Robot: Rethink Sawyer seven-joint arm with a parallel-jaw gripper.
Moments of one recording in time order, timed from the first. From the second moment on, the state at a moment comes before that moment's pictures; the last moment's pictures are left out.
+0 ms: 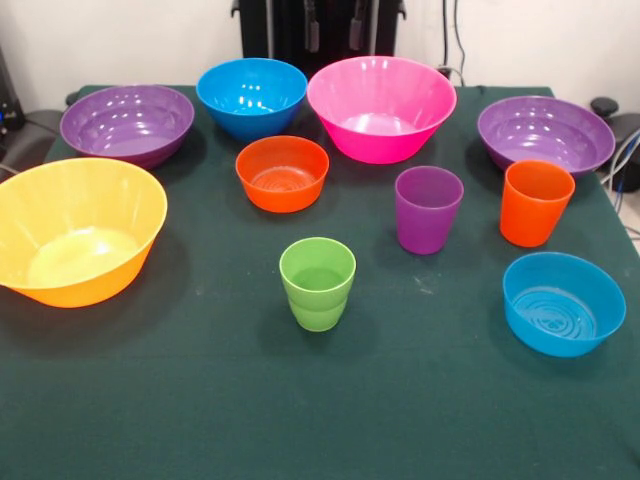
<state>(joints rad) -0.45 -0.95 0.14 2.28 -0.42 0.14 1.61</state>
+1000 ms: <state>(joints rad) -0.43 -0.96 0.15 2.26 -0.43 0.14 1.61</state>
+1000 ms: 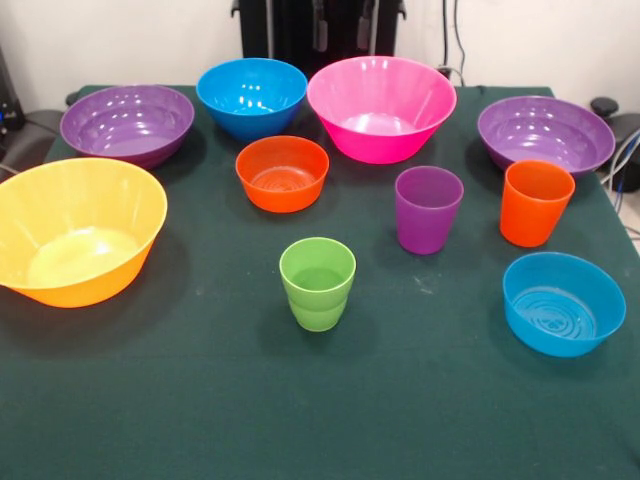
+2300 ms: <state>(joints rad) -0.43 -0.84 0.15 2.23 -0.48 0.04 1.61</state>
